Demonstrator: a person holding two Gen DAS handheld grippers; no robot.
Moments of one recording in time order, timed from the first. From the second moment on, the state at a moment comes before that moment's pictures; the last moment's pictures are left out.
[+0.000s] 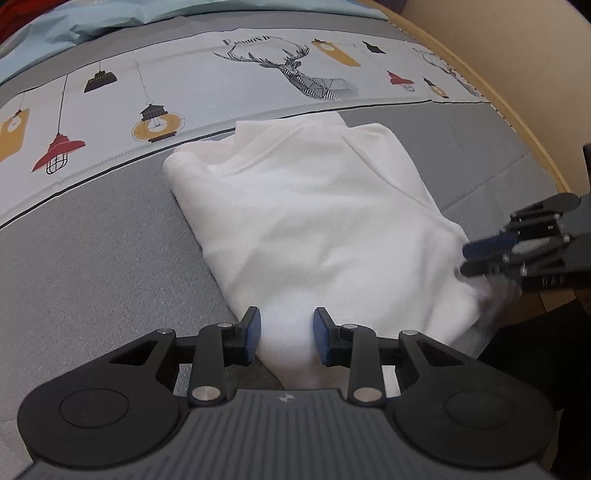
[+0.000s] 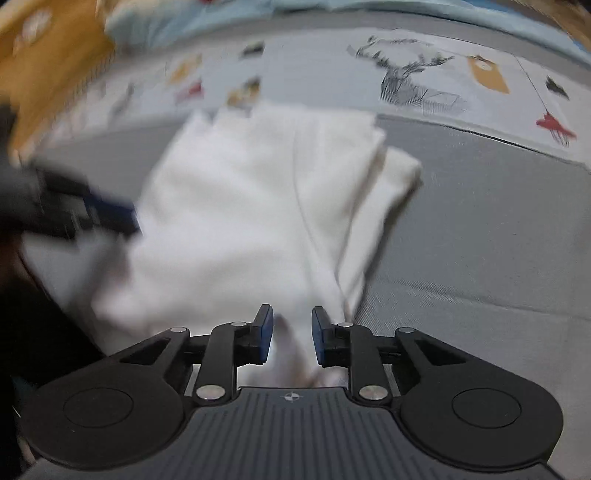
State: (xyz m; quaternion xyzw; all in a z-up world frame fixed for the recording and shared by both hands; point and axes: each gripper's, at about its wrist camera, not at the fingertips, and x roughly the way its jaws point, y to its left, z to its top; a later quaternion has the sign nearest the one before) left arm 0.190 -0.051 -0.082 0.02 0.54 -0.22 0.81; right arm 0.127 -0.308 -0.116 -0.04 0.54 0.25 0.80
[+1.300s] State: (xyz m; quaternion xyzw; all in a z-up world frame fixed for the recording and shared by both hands) left arm 0.157 -0.072 -0.090 0.09 0.57 -0.31 0.75; right arm 0.119 -0.358 -0.089 0.09 0.52 0.28 0.80
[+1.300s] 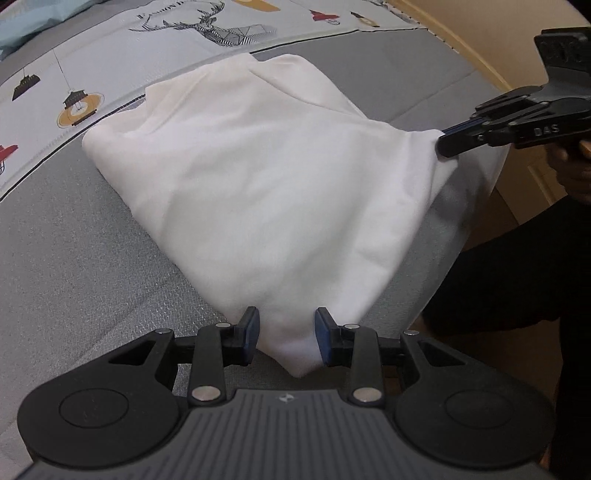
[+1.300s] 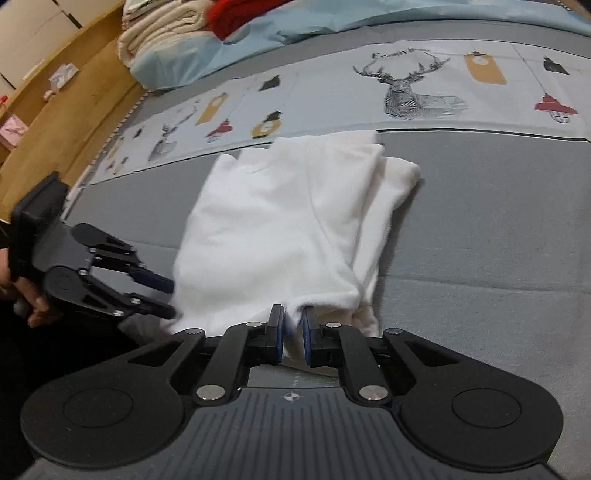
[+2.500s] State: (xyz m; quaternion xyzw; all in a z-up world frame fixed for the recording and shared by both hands) left arm 0.261 -0.021 -0.118 -0.22 0.61 -0.09 0.75; right arm 0.198 -0.355 -0.127 0.23 0.53 0.14 0.81
